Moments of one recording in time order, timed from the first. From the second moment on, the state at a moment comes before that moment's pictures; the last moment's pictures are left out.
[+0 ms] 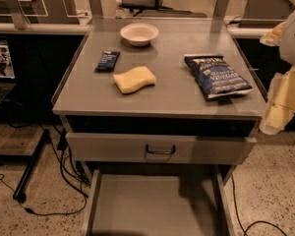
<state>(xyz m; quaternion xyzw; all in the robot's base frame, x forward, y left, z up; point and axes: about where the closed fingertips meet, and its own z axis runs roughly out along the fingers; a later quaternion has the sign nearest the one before) 0.439 -0.215 0.984 -0.60 0.78 -0.04 0.17</state>
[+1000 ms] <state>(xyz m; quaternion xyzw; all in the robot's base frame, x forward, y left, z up) 0.468 -0.192 0.963 -0.60 0.78 0.00 0.20</state>
